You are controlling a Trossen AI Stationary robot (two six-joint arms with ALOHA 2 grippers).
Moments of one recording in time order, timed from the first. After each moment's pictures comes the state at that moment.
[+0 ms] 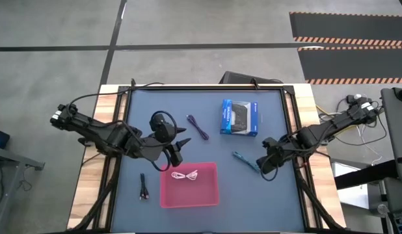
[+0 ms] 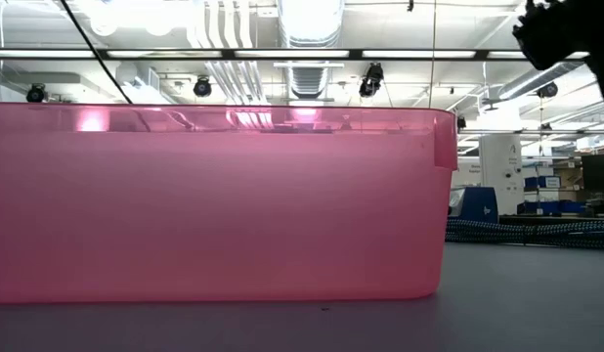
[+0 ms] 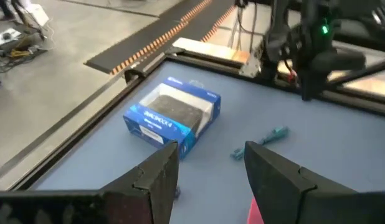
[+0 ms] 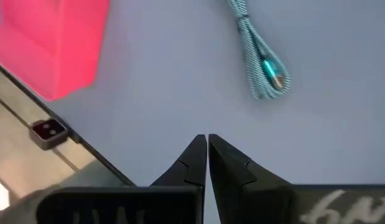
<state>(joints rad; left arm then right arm) -0.39 1.33 1.38 -0.63 -0.78 -0.47 0.42 1.02 0.80 -0.86 -0.09 1.50</state>
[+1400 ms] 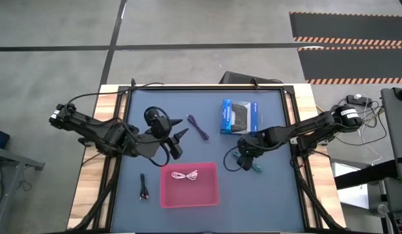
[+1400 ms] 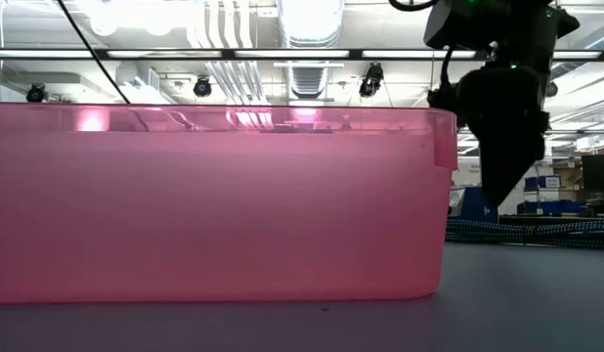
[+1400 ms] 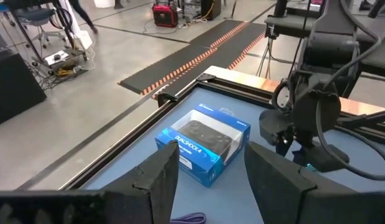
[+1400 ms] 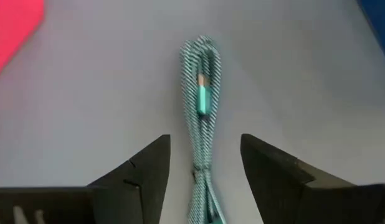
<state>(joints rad) -0.39 1.30 1.38 -0.58 -0.93 -0.43 0.14 1.43 0.80 -0.64 -0.01 0.79</state>
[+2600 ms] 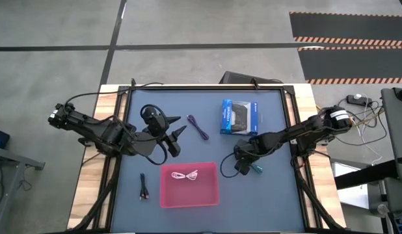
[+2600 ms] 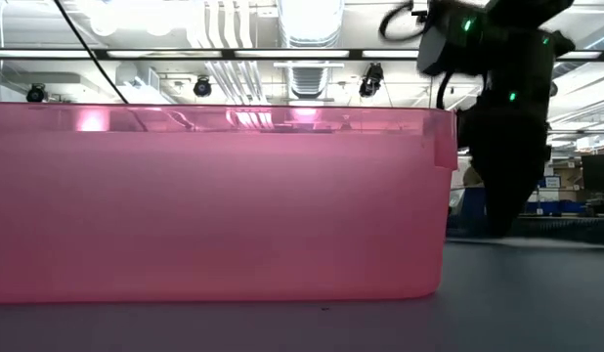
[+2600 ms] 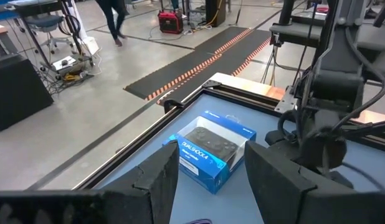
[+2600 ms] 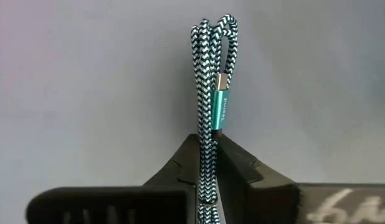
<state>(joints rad) -0.39 1.28 1.38 -0.58 -0.96 -0.41 0.17 1.55 0.79 -0.57 0.00 0.80</state>
